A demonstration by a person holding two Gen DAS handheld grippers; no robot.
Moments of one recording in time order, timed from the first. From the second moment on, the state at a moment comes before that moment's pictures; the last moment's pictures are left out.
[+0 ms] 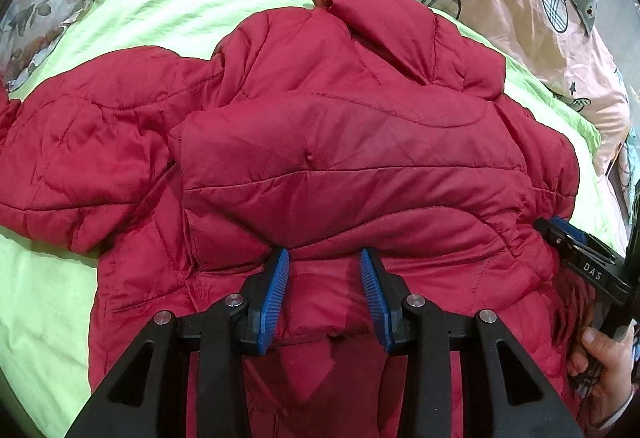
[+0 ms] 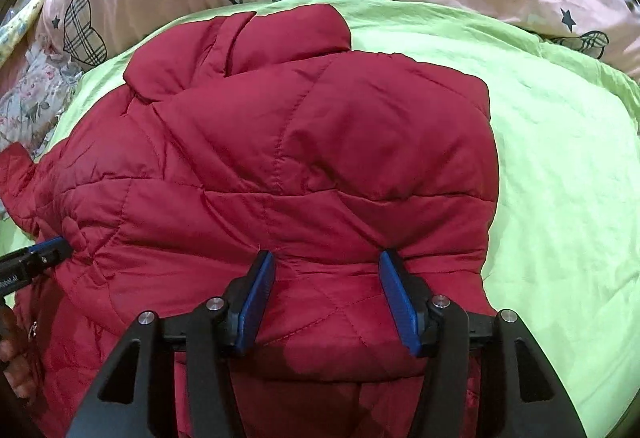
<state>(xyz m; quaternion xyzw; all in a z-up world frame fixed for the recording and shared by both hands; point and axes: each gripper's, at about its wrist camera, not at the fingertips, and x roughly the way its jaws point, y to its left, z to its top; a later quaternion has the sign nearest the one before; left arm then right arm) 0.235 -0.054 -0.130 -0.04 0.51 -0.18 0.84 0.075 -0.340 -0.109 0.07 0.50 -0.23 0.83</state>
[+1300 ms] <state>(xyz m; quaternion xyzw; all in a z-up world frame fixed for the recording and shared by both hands) 0.187 0.162 -0.066 -0.19 0.46 0.02 0.87 0.022 -0.265 -0.048 0.13 0.48 -0.14 0.86</state>
